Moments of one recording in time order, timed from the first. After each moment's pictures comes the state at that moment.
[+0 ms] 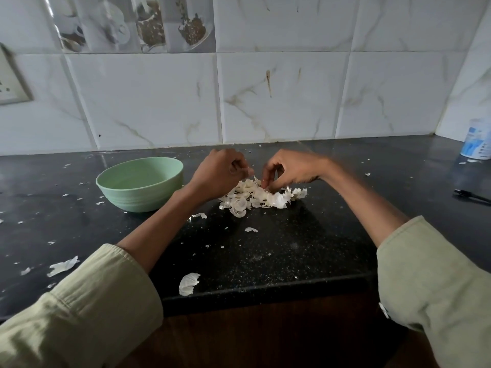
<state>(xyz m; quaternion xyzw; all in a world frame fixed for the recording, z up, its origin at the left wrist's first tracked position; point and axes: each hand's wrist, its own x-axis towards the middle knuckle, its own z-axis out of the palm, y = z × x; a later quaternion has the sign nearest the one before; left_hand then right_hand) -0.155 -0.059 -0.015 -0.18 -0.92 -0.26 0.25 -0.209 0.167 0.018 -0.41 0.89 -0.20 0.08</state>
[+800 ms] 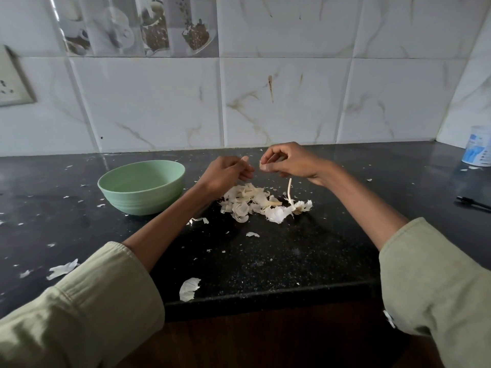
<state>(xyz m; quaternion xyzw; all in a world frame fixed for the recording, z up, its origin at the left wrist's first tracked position) -0.167 -0.056 -0.024 -0.13 -0.83 -0.53 0.12 -0.212 0.162 0.015 -0.28 0.84 -0.47 0.05</state>
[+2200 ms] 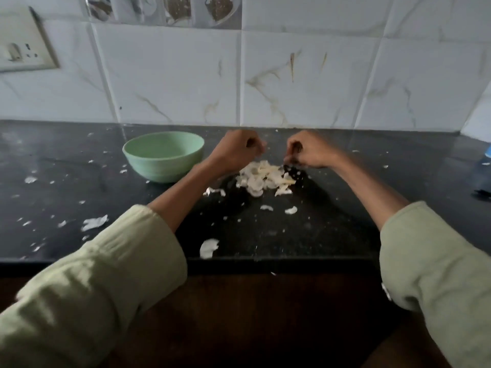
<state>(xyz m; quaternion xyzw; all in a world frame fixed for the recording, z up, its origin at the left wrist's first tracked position) -0.155 -0.061 -0.013 -0.12 -0.92 -0.31 0.22 -0.223 0.160 0.003 -0.31 0.93 -0.16 -0.09</state>
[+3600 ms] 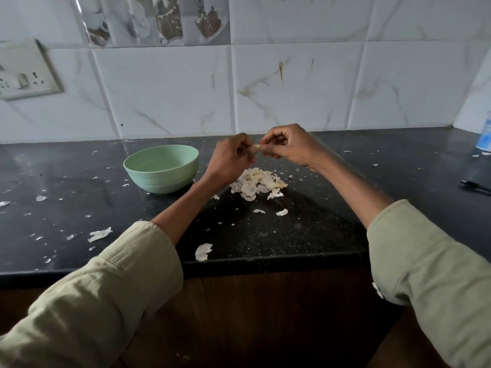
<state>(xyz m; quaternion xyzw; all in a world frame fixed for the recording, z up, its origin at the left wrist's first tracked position) -0.139 -0.052 -0.021 -0.15 -0.86 -0.41 0.28 -0.197 0.149 0.008 -0.36 0.80 -0.47 -0.06</state>
